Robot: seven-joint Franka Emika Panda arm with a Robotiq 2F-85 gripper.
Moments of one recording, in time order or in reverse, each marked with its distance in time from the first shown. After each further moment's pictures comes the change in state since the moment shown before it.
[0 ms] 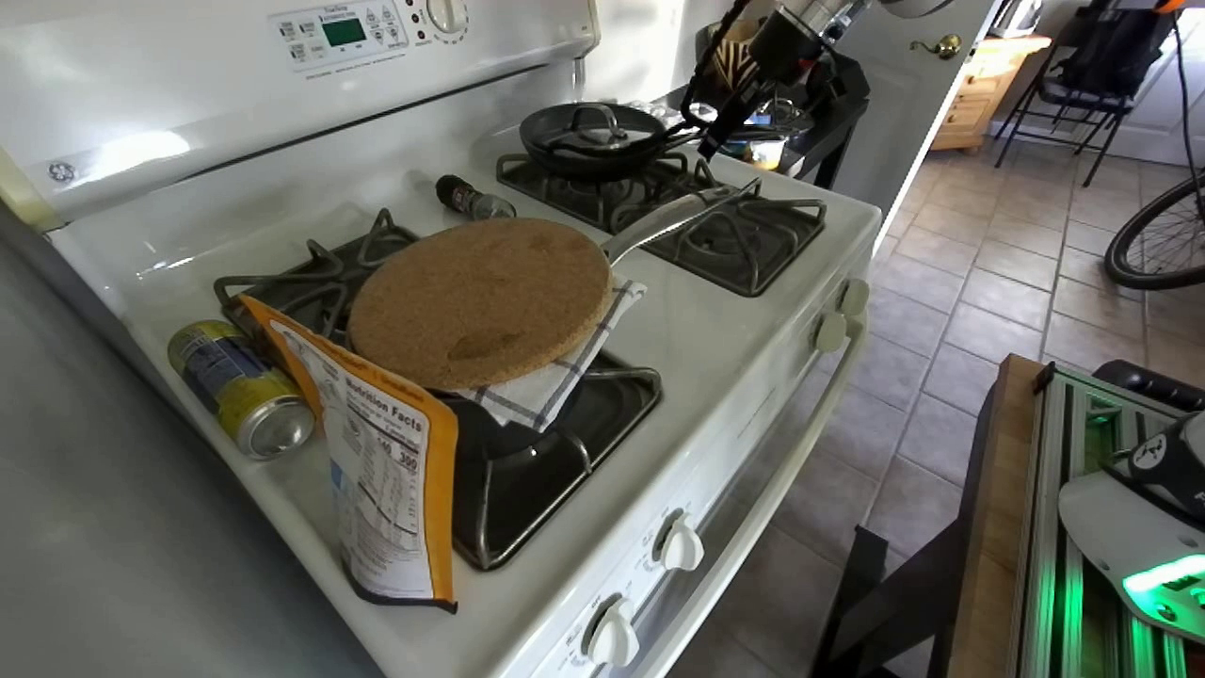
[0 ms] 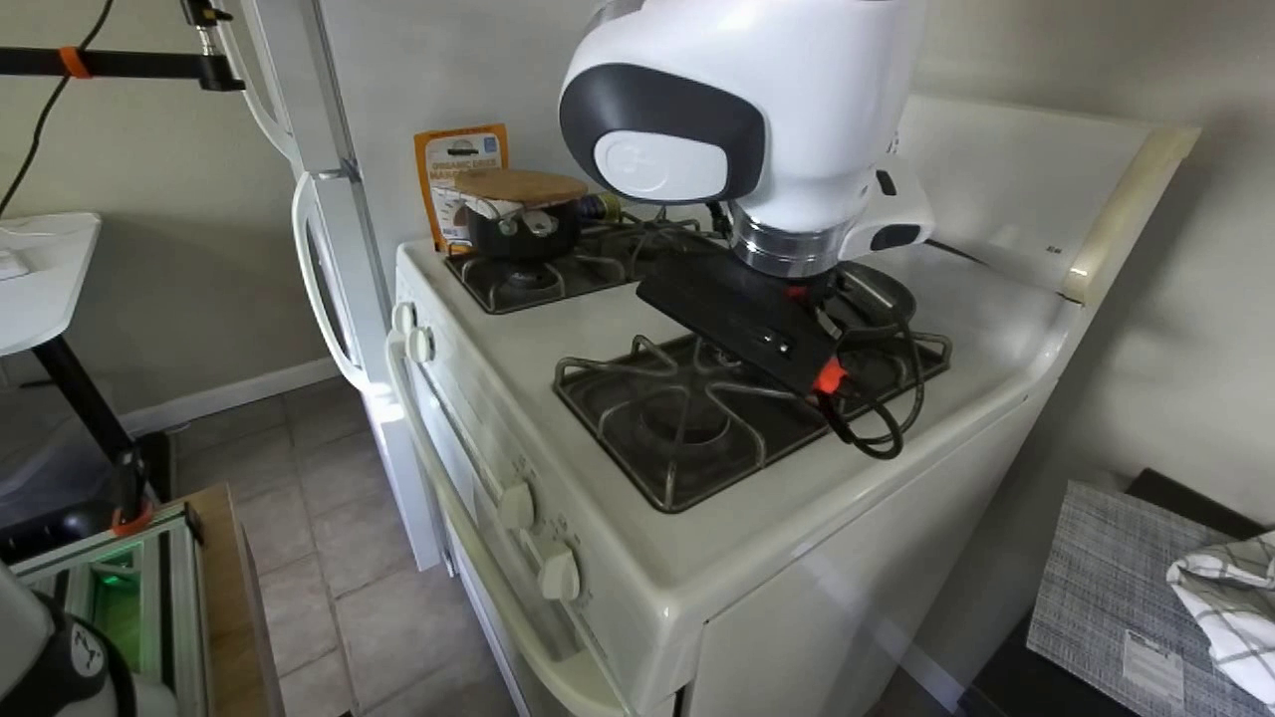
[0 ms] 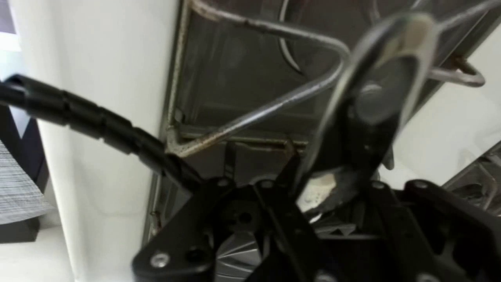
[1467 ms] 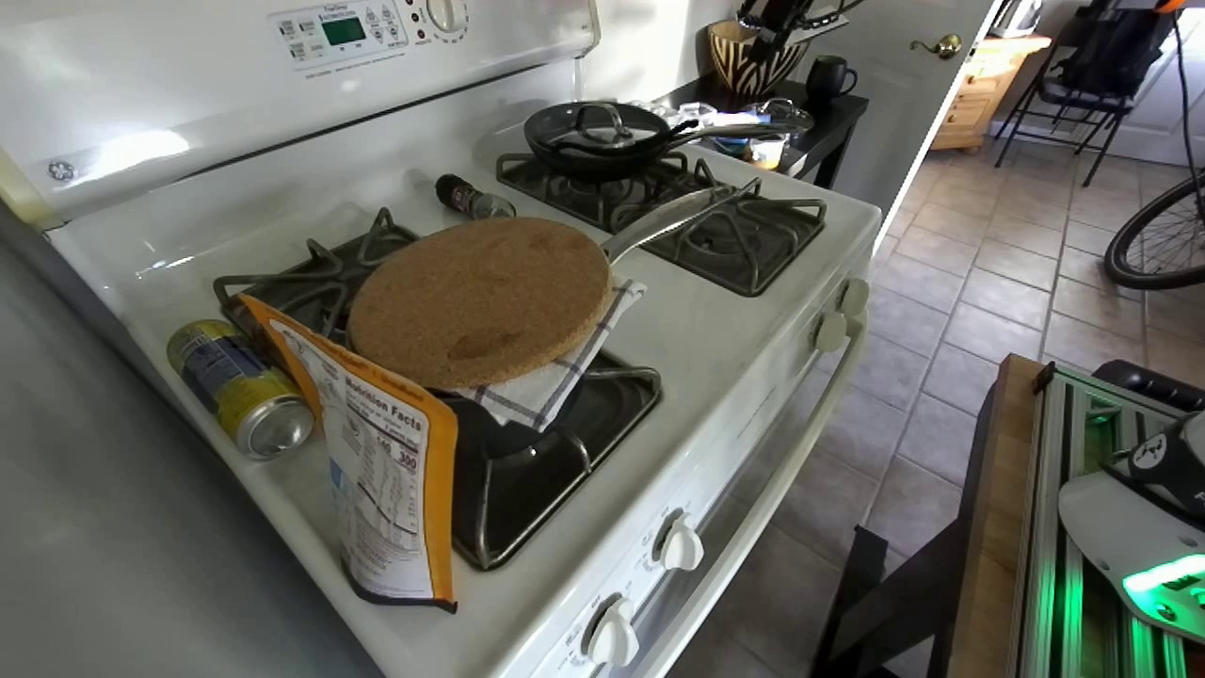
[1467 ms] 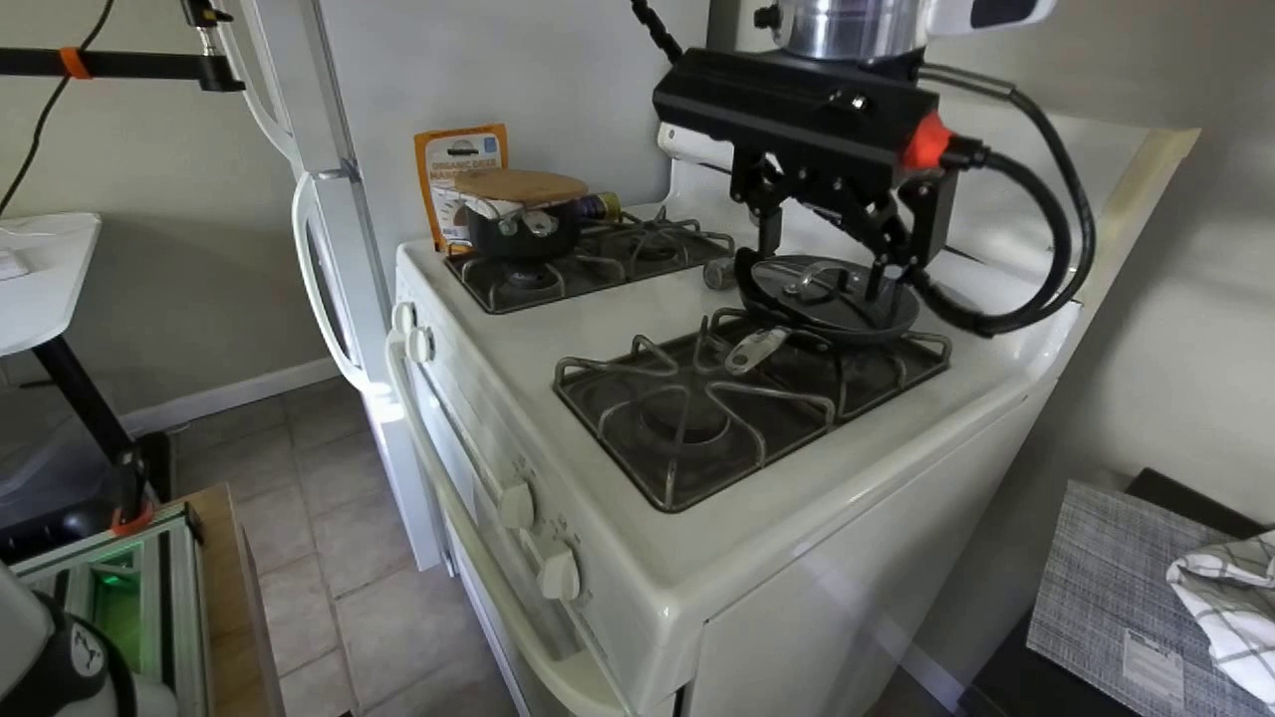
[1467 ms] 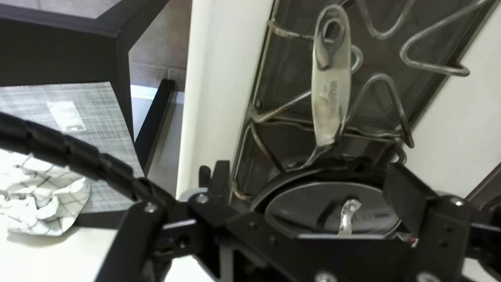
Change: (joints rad) arm -0.031 -0.156 -0.035 0.129 -0.535 -0.239 0.460
